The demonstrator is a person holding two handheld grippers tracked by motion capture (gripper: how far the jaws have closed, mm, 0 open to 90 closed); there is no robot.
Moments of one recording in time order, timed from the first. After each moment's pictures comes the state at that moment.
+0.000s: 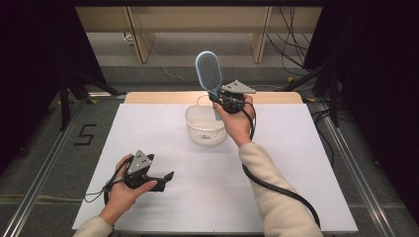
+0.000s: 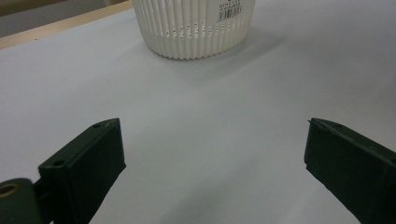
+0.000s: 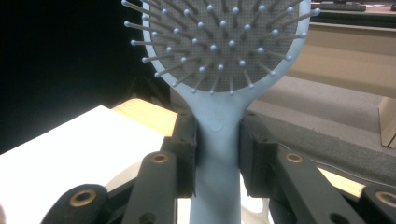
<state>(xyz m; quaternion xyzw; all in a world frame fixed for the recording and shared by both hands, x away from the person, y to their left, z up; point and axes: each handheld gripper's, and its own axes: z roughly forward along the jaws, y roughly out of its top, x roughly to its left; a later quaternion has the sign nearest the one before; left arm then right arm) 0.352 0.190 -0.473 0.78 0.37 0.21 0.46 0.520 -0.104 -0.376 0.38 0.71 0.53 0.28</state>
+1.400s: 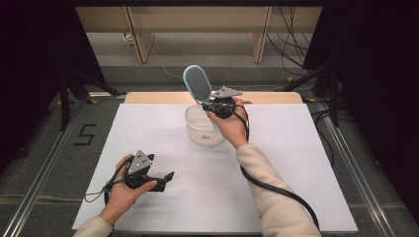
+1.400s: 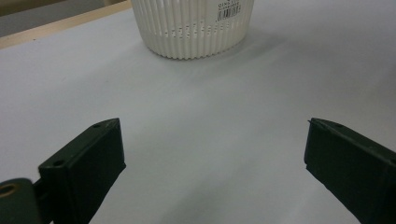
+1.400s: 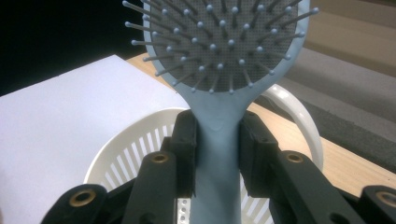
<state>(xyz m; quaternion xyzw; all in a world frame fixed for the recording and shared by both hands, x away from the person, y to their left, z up) 0.352 0.190 -0.474 0.78 0.37 0.21 0.46 0.526 -0.086 -0.397 0.34 0.78 0.47 0.25</state>
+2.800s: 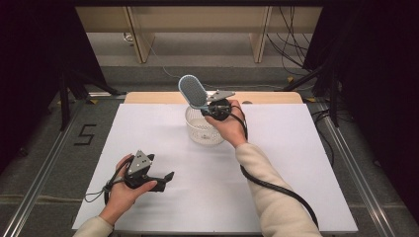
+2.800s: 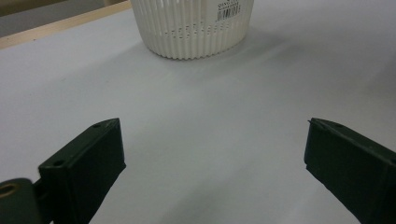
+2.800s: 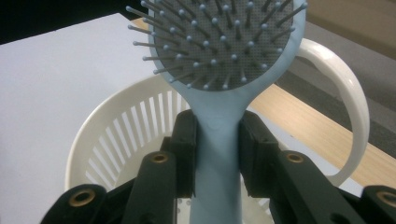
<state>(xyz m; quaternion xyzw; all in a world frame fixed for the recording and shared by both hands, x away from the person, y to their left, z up) 0.352 0.190 -0.473 0.78 0.37 0.21 0.46 0.533 -0.079 -0.410 0.32 0.82 0.42 0.23</state>
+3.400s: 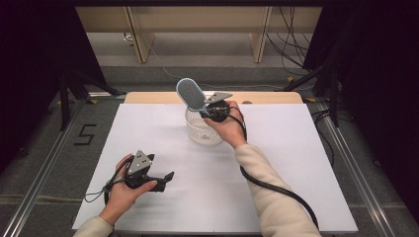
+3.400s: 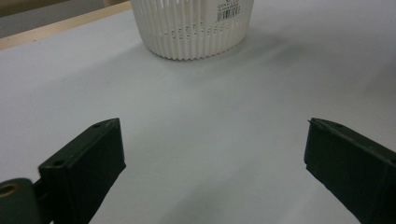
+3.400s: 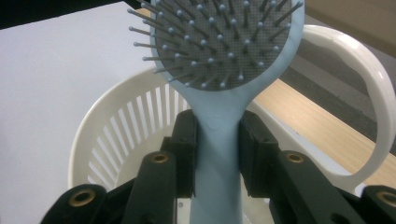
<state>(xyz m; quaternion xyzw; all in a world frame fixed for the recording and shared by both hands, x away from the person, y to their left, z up) 0.352 0.190 -0.473 0.78 0.37 0.21 0.46 0.532 -0.075 -0.415 0.31 0.83 0.41 0.23</state>
